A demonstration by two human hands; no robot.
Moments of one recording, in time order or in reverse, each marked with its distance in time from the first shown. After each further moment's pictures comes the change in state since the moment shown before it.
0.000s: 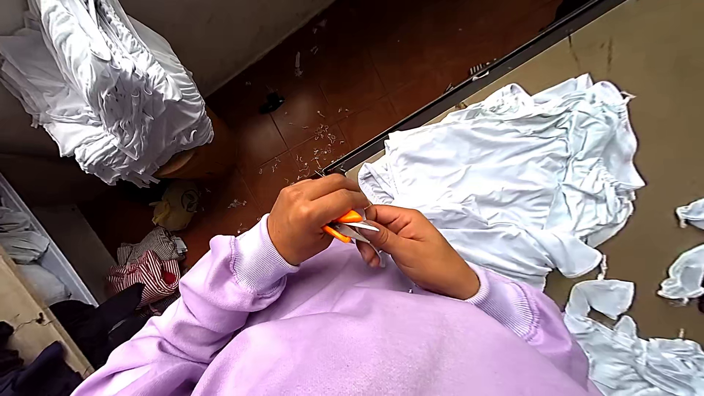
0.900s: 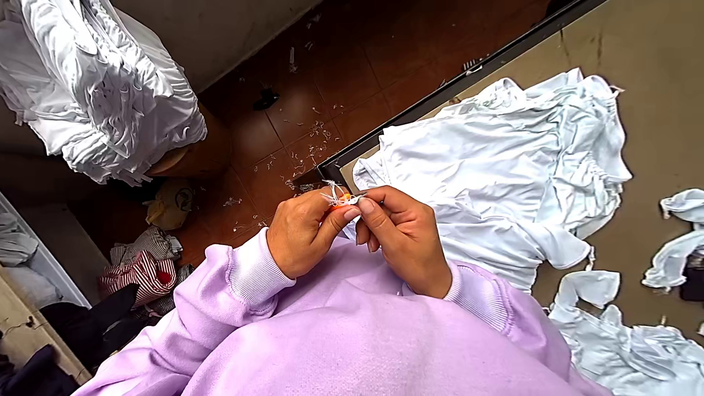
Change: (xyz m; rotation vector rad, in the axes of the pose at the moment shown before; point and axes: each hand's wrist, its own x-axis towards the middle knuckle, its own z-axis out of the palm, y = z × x) left_hand -0.022 0.016 0.012 -0.122 -0.038 -0.400; right_hand 0.004 0.005 0.015 -0.404 0.333 -0.282
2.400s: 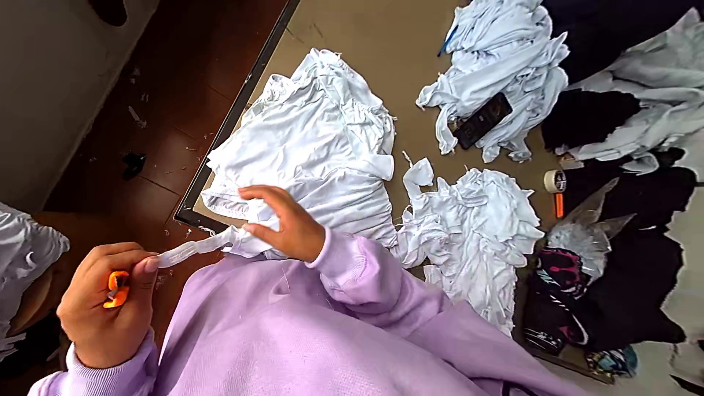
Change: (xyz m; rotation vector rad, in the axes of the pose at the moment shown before) left_hand 0.019 -0.021 -0.026 0.019 -0.026 0.241; right_hand -0.034 0.023 -0.060 -0.267 0.234 0.032
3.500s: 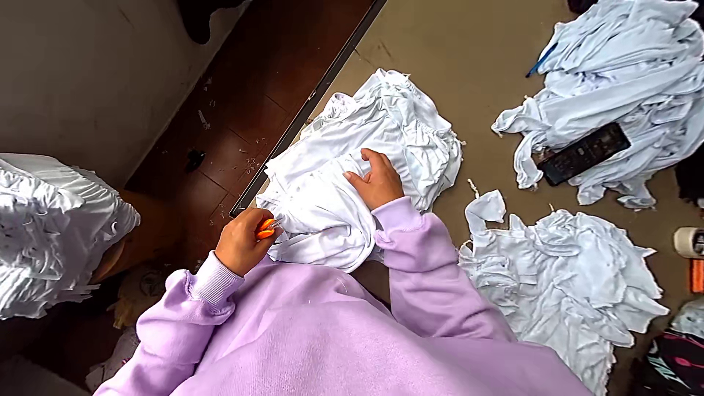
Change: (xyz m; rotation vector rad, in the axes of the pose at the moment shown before) left_hand 0.029 -0.029 0.072 0.197 -0.357 -0.237; right_hand 0.047 0.092 -0.074 -0.524 0.133 0.440
